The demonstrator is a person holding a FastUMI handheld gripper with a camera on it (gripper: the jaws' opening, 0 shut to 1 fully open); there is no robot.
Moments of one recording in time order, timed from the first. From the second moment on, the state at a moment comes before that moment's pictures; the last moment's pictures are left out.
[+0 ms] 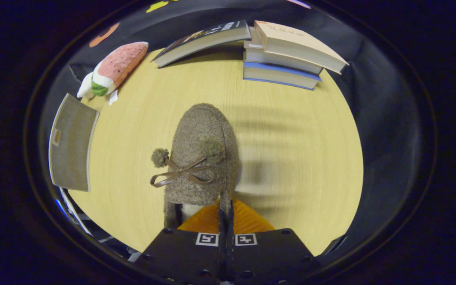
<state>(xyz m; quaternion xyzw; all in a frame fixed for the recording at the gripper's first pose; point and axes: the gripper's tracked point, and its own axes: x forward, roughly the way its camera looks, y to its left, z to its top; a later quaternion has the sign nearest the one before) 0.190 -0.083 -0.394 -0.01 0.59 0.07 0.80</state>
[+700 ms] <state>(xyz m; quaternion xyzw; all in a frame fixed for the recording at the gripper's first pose) 0.142 0.018 -0.226 0.09 0.52 0.11 0.84</state>
